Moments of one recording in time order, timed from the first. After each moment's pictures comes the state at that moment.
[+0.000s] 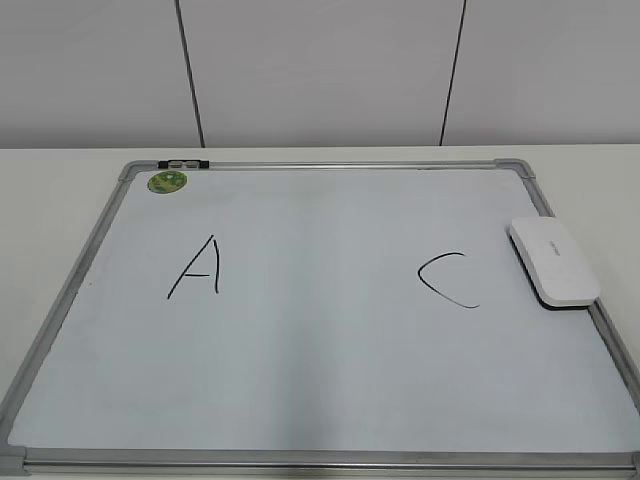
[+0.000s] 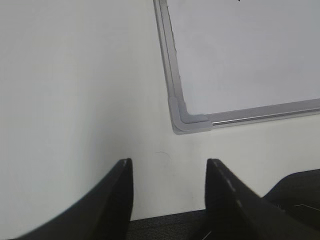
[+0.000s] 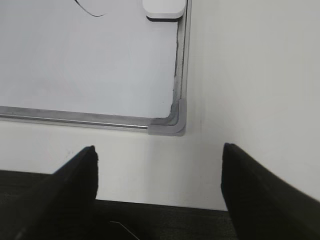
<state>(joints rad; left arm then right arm) -0.08 0.39 -0.51 -0.01 1.08 0.04 0.04 0.28 -0.50 0.04 1.13 -0.07</state>
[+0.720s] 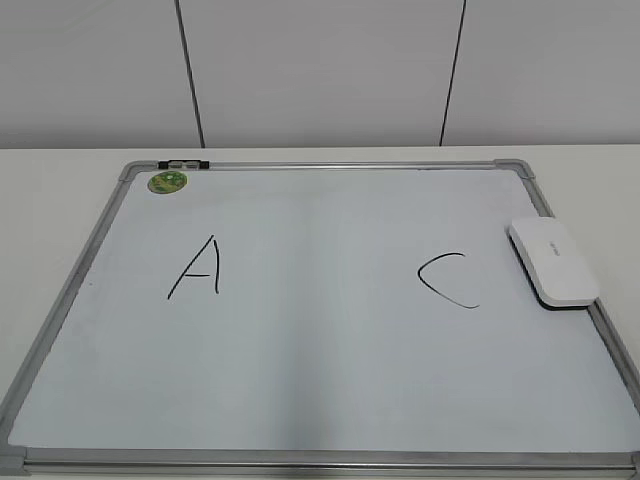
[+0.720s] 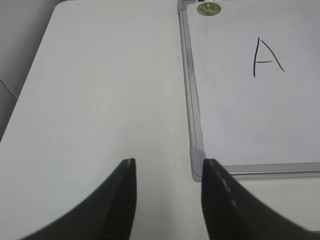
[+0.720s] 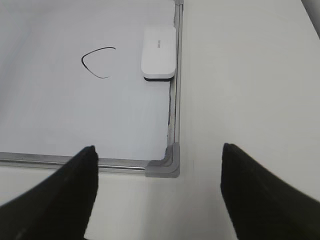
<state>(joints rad) 0.03 0.08 -0.51 -0.01 1.09 0.04 0.01 0.00 -0.50 0.03 1.13 -0.07</state>
